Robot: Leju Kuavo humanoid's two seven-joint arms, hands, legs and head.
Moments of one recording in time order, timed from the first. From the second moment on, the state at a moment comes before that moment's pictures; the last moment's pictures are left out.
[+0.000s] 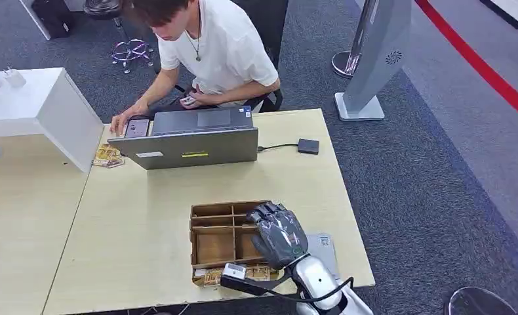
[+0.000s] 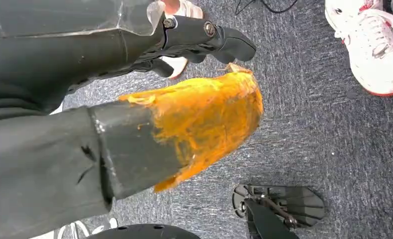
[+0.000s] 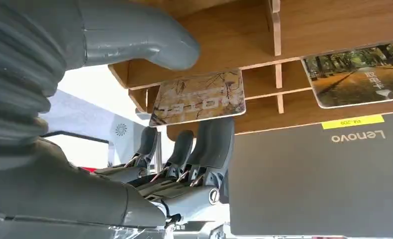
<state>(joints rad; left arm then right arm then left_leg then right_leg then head) -0.09 -0.26 0.95 -0.23 -1.17 0.27 -0.12 -0.13 -0.01 0.62 -1.32 1.32 -0.55 -0.02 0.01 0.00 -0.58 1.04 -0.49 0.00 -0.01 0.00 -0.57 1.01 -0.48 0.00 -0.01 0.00</state>
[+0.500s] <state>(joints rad) -0.09 -0.26 0.95 -0.23 -1.18 0.27 -0.12 -0.15 0.00 0.62 -1.31 1.32 -0.54 -0.02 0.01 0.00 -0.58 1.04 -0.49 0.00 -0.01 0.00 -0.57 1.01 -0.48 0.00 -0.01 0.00</state>
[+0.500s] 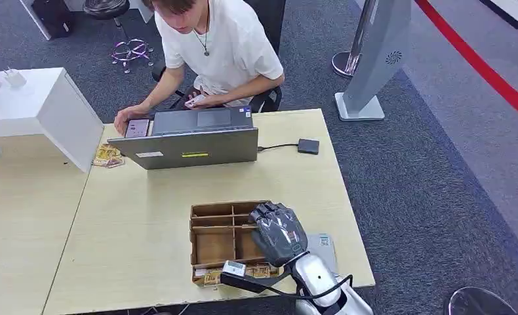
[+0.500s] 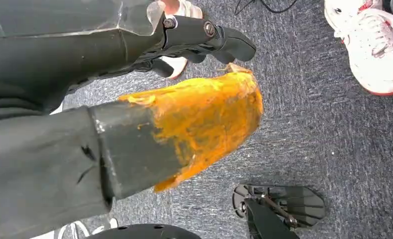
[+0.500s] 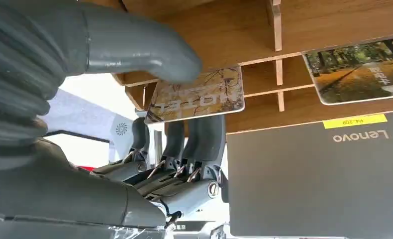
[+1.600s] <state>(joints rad) -0.08 -0.26 0.95 -0.23 -1.17 0.27 -0.12 -0.11 0.00 0.61 -1.40 1.33 -0.60 -0.03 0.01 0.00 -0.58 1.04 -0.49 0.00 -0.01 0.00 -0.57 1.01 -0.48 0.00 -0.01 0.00</state>
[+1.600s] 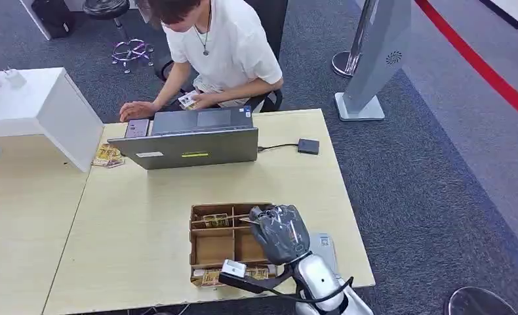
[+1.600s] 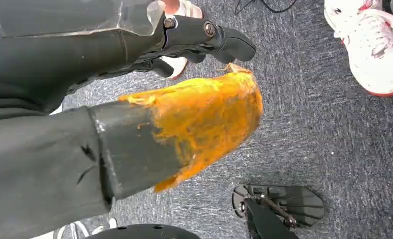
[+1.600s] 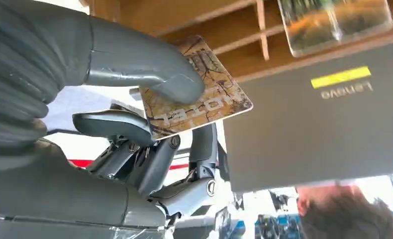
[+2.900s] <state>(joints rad) -0.09 -0.26 0.95 -0.23 -1.19 0.28 -0.12 -0.25 0.01 0.54 -1.54 1.36 -0.61 -0.02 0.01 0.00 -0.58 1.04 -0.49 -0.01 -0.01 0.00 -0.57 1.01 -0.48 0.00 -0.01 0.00</state>
